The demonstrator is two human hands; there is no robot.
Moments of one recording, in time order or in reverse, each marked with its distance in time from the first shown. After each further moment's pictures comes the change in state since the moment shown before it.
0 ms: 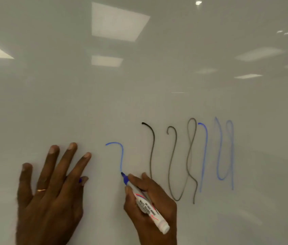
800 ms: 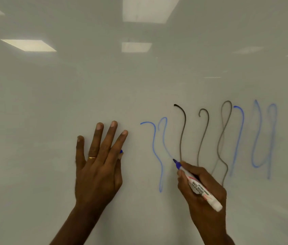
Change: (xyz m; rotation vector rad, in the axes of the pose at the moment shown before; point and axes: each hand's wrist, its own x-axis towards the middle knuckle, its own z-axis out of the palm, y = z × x) left_hand -0.011 -0.005 -0.008 0.178 -0.146 0.025; right_hand -0.023 0.020 -0.022 0.059 0.146 -0.016
